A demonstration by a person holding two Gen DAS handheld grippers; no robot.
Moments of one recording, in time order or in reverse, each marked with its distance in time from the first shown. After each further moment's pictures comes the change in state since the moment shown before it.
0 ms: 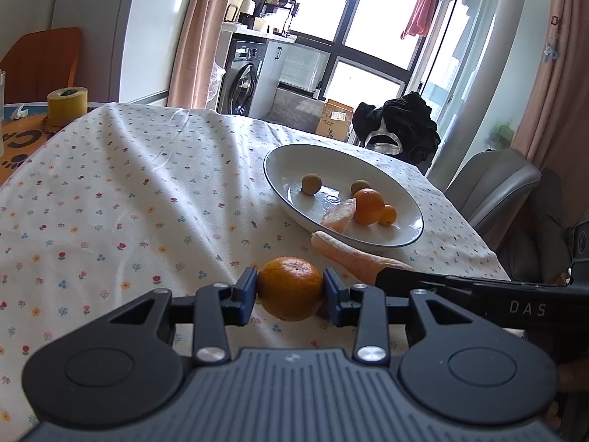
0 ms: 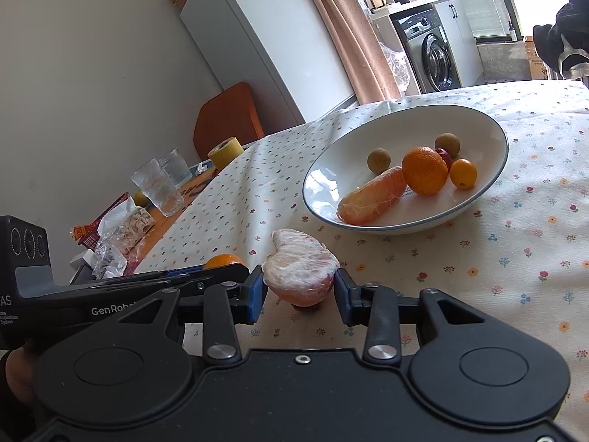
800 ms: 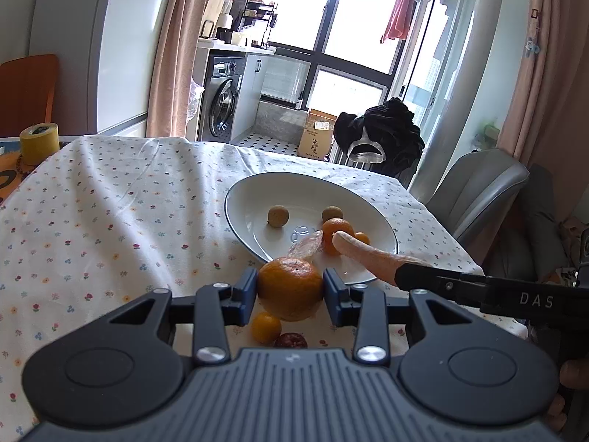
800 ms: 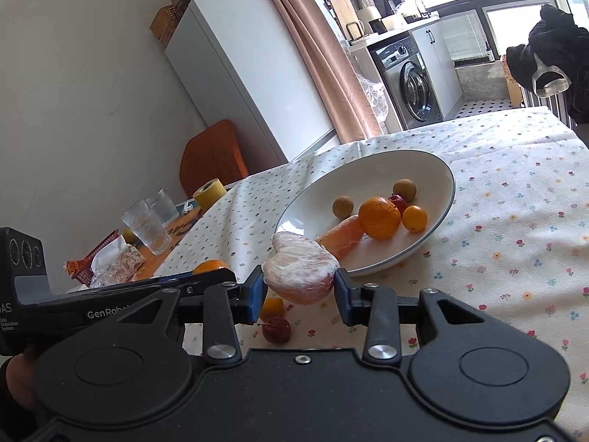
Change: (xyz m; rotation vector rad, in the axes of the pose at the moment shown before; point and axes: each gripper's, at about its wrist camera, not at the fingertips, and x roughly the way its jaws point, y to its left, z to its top) left arm 0.016 -0.027 0.027 0.062 -0.032 -0.030; right arm -0.031 -0.024 0.019 0.037 -0.106 -0.049
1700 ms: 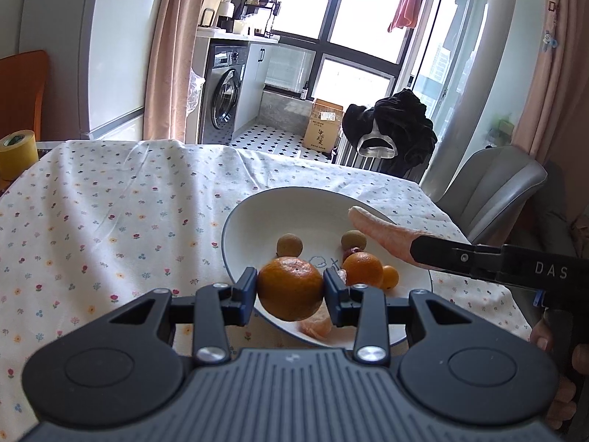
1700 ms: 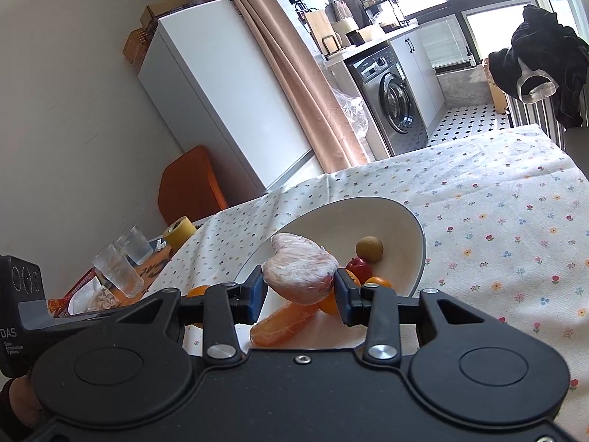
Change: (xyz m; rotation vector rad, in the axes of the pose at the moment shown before) left arm 0.065 0.009 0.036 0.002 0.043 0.017; right arm 0.040 -0.038 0.047 0.047 -0.039 -0.031
